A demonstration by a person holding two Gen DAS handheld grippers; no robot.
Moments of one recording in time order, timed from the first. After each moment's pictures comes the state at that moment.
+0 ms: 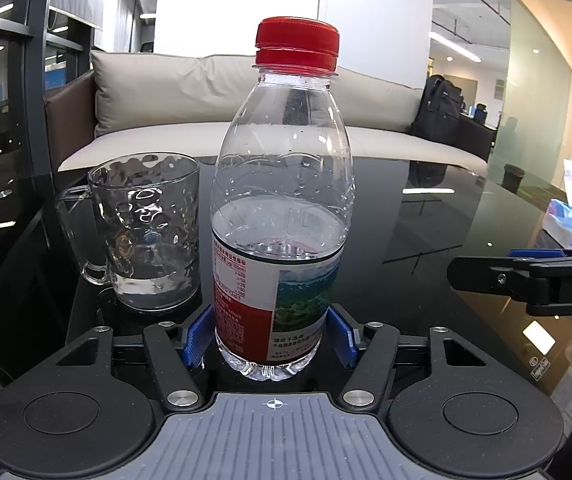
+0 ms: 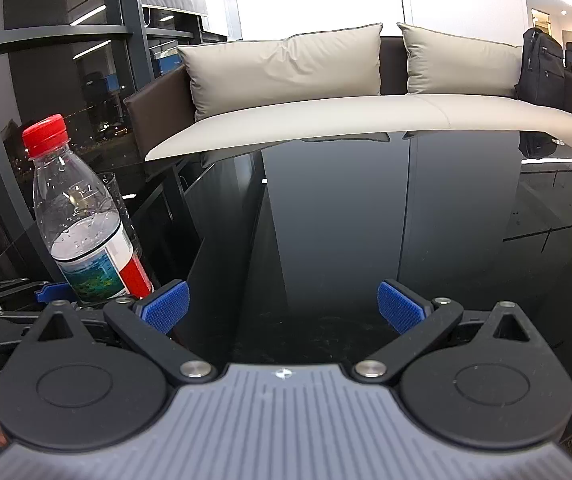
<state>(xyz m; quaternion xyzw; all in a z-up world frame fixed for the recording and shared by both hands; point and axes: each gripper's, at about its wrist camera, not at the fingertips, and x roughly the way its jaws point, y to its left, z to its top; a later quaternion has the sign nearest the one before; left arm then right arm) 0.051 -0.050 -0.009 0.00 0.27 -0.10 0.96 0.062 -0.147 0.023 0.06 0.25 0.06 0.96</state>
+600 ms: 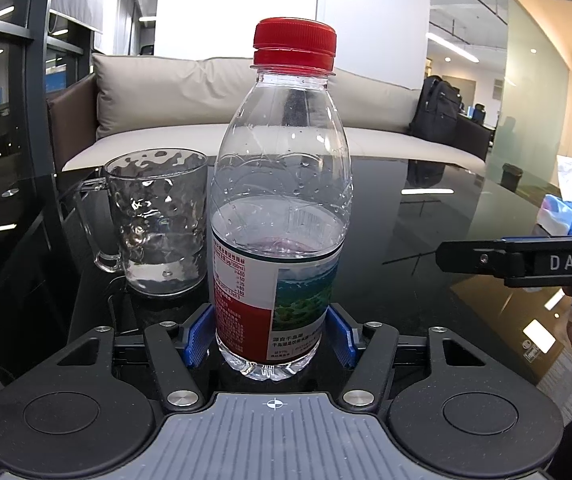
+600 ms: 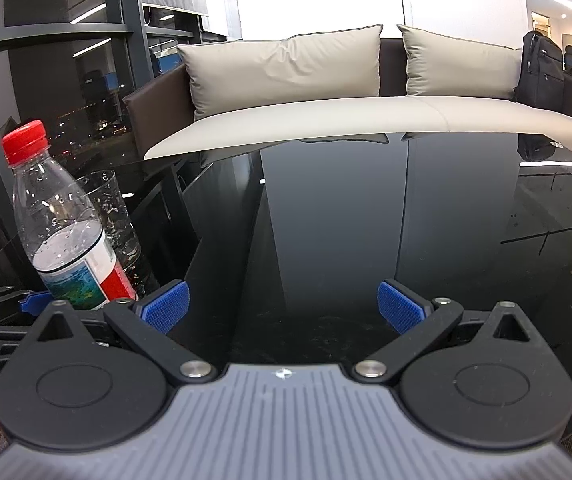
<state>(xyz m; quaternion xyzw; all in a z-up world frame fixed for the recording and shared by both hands) 0.032 -0.044 -0.009 0.01 0.27 -0.10 0.96 0.061 -0.143 0.024 0.05 0.25 0.06 0.96</state>
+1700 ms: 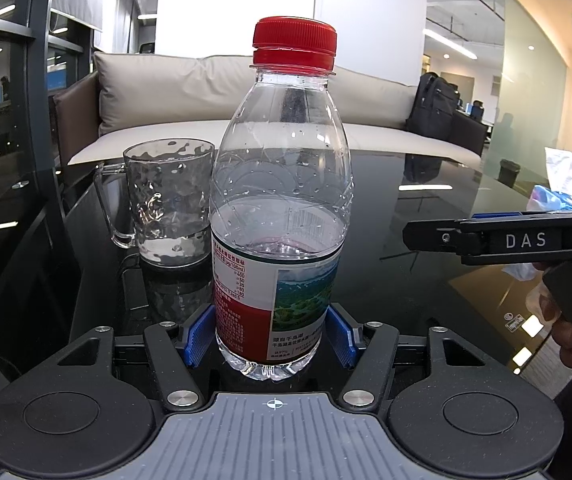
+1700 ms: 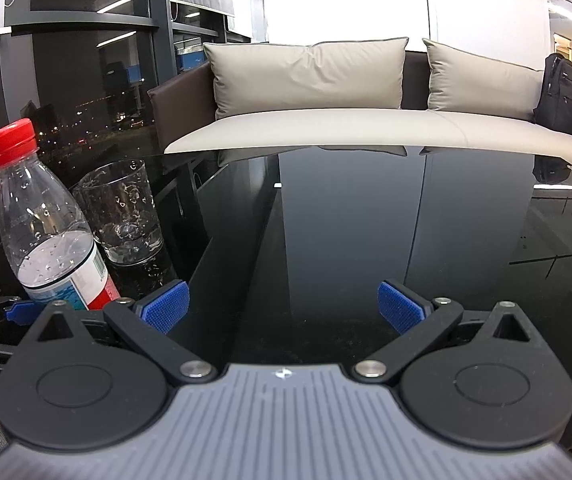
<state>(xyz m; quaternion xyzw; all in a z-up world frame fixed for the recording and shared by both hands) 0.004 -0.035 -0.005 0.01 0.27 -0.11 0.96 0.045 -0.130 0.025 0.02 0.24 0.09 0.97</state>
